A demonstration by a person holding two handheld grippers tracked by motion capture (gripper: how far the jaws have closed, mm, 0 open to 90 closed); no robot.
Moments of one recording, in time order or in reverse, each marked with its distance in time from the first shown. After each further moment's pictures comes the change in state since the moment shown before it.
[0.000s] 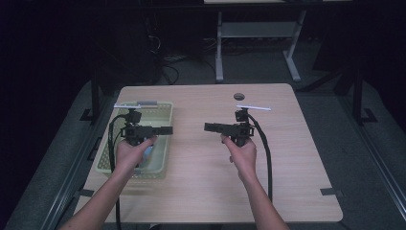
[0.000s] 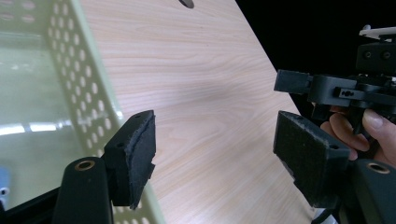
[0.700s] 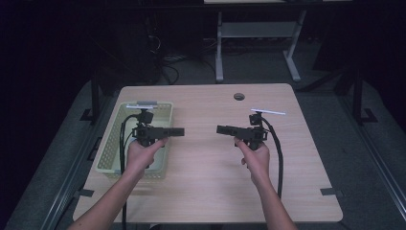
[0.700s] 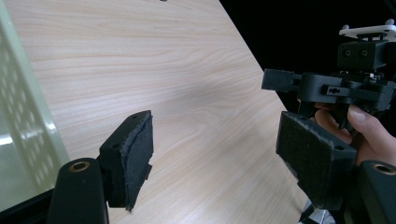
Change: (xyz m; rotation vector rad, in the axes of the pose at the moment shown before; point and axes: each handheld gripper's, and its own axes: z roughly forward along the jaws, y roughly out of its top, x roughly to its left) left arm -0.019 -0.002 0.022 0.016 -0.054 0.045; right arm -0.021 -0.007 -0.031 -0.025 0.008 0.017
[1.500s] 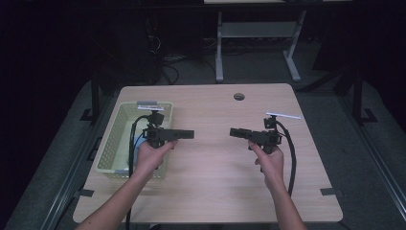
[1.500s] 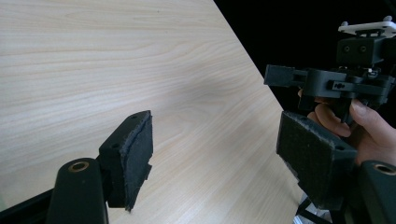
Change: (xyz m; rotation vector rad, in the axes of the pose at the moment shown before) left arm -0.012 -0.003 0.024 0.027 -0.034 0.012; right arm -0.019 -0.006 -0.035 -0.021 -0.006 0.004
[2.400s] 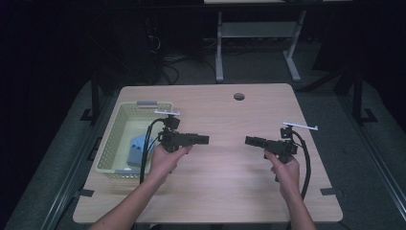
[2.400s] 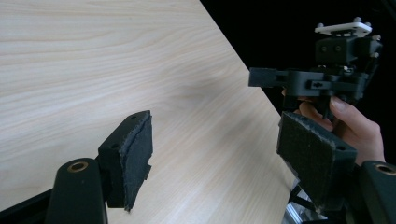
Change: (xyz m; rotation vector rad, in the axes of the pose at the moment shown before) left arm -0.022 -0.010 0.036 0.036 -0.067 0.047; right arm -0.029 -0.020 -0.037 -0.014 -0.020 0.041
